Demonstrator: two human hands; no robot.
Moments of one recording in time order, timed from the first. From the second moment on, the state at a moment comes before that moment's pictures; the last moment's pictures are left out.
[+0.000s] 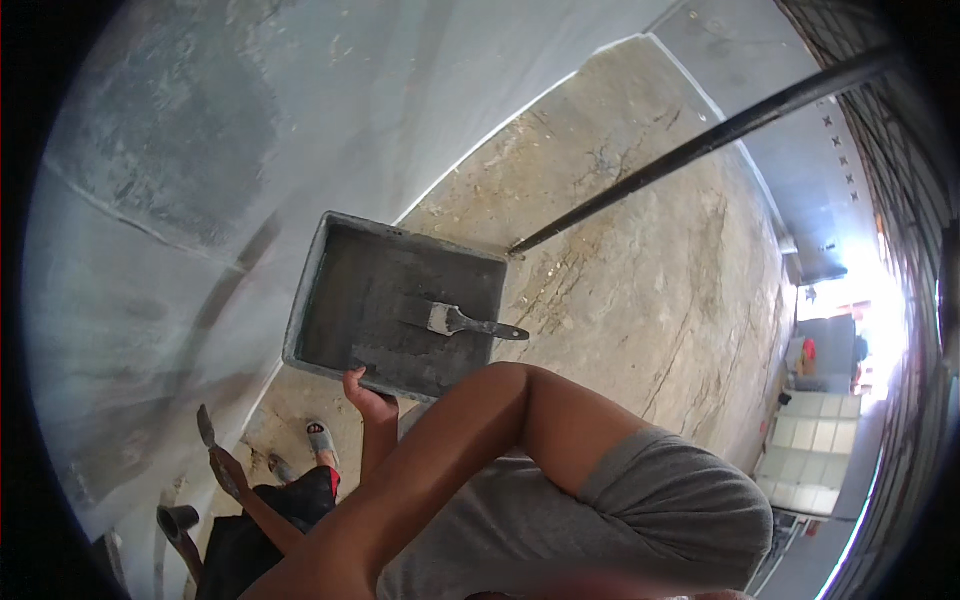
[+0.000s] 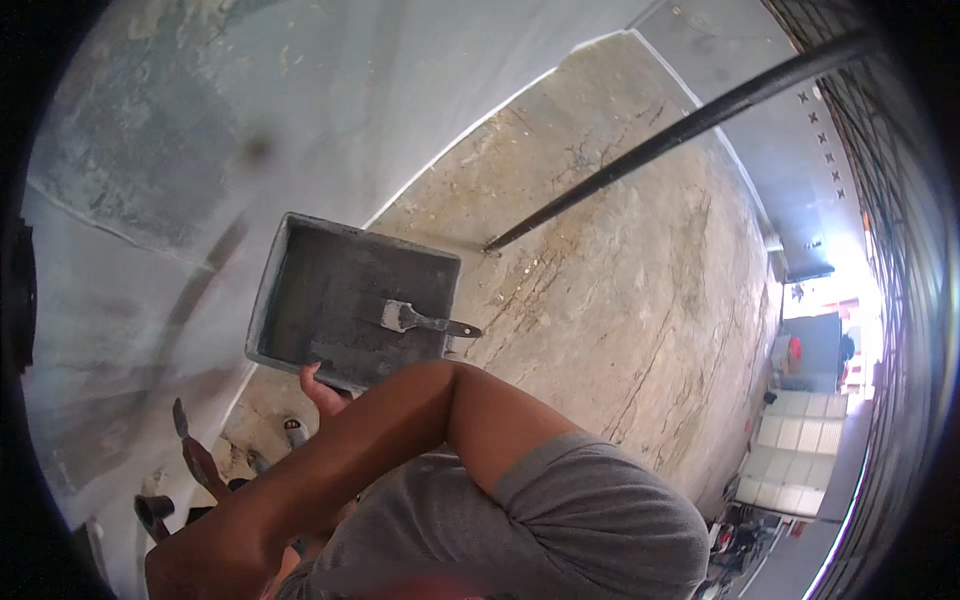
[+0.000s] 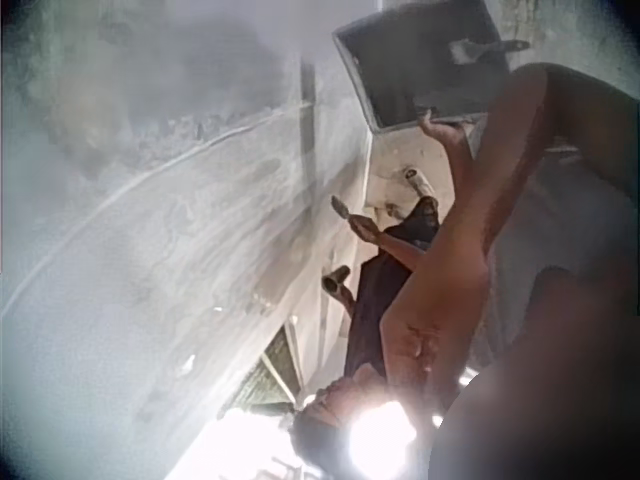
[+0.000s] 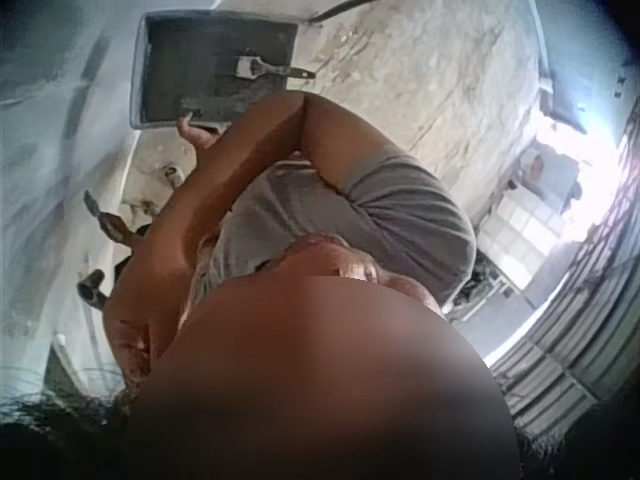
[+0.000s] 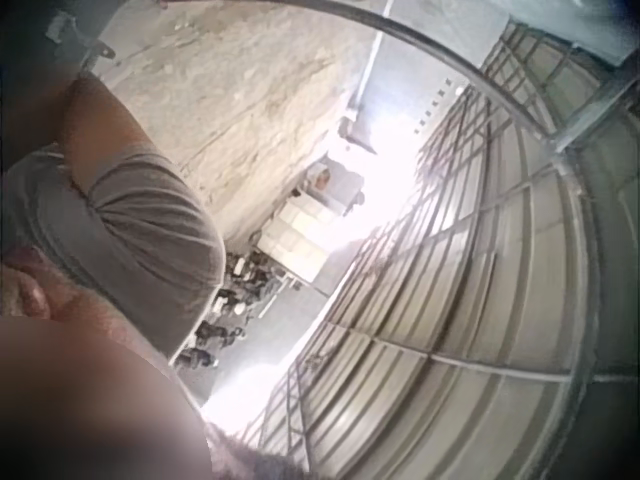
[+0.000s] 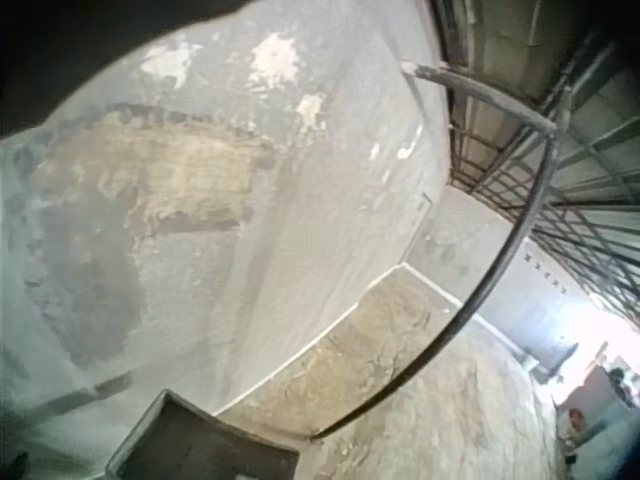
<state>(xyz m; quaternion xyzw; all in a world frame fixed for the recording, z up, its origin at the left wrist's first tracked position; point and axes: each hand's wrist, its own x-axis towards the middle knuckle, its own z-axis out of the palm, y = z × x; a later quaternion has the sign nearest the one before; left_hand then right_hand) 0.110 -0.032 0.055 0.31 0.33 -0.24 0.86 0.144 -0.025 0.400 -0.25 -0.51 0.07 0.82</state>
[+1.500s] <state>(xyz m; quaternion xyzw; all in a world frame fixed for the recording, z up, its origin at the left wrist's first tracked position) 0.101 -0.032 0.053 0.33 0.34 -0.22 0.85 0.115 -0.029 0.439 0.00 -0.56 0.23 0.80</state>
